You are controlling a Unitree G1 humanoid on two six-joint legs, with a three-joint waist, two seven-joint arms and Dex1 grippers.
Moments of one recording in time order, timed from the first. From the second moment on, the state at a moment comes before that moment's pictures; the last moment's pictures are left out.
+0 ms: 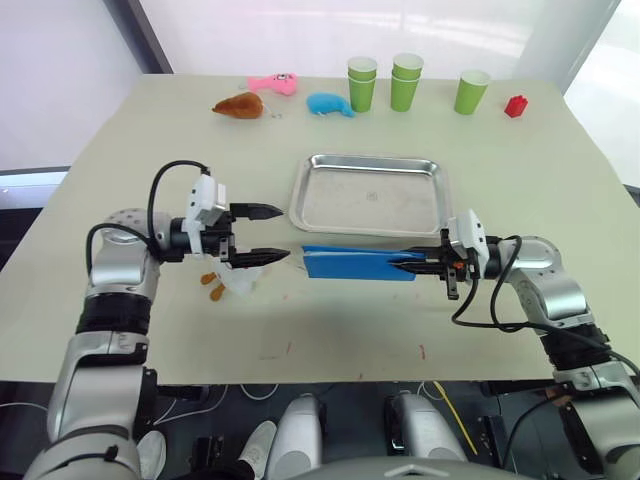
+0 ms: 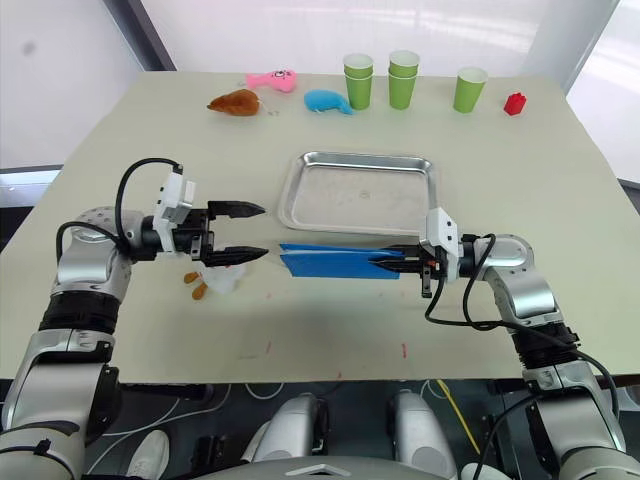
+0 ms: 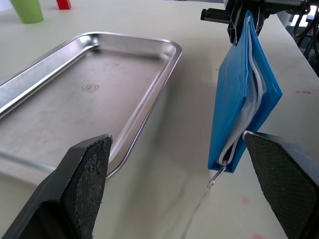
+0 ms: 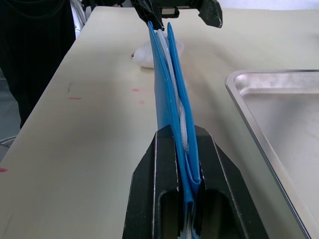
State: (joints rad) left arm -0.64 0.72 0.03 0.52 -0.37 0.04 -1.53; right arm -0.48 -0.48 0.14 0.14 0.35 0.08 1.30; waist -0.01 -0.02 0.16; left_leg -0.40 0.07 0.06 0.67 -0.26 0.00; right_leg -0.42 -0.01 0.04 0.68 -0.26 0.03
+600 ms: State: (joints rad) left arm -0.71 0.64 -0.01 0.61 -0.33 0.01 -1.56; right arm -0.49 -0.50 0.13 0.14 0.35 0.08 1.29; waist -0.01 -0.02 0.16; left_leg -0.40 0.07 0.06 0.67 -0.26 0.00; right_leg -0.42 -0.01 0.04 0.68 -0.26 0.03
